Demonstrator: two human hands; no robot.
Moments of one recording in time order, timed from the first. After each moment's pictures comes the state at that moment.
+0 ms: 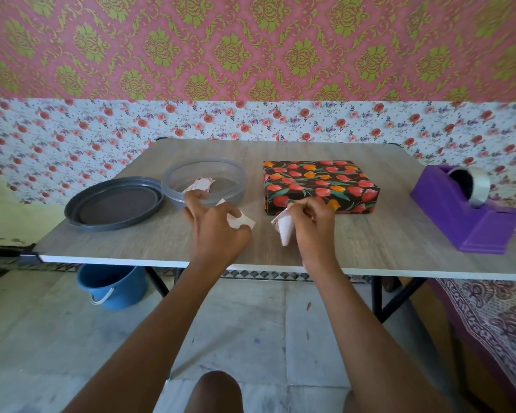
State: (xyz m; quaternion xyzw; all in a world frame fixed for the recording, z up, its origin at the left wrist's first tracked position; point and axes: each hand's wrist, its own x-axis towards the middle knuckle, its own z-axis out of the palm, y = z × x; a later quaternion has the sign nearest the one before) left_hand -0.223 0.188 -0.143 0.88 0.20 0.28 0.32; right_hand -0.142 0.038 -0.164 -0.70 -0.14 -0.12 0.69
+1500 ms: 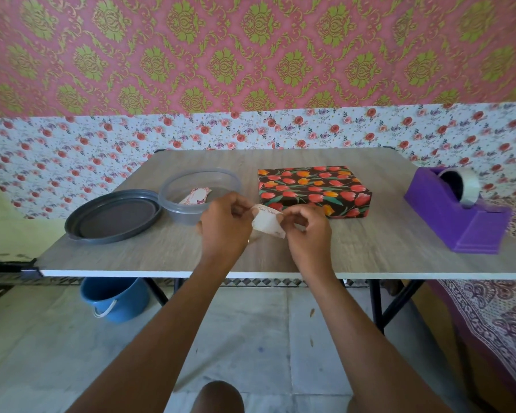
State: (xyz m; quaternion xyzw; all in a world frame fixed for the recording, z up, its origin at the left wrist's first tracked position) left_hand -0.200 0.171 -0.124 0.84 0.16 0.32 0.42; right_hand -0.147 0.030 -0.163 -0.76 -0.17 -0.20 0.60
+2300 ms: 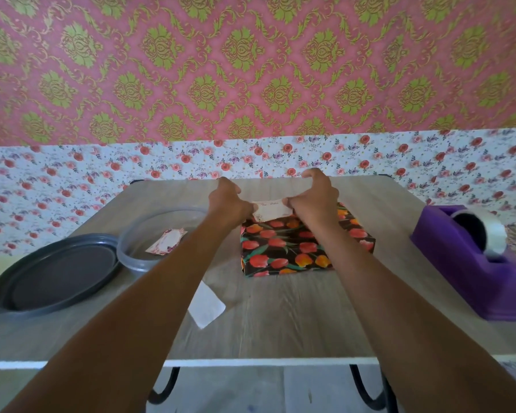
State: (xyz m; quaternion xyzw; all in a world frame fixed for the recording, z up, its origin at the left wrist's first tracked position) left_hand -0.031 0.196 -0.074 0.85 0.19 0.19 0.46; right_hand 0.021 0.032 -0.082 -0.83 -0.09 -0.13 0.53
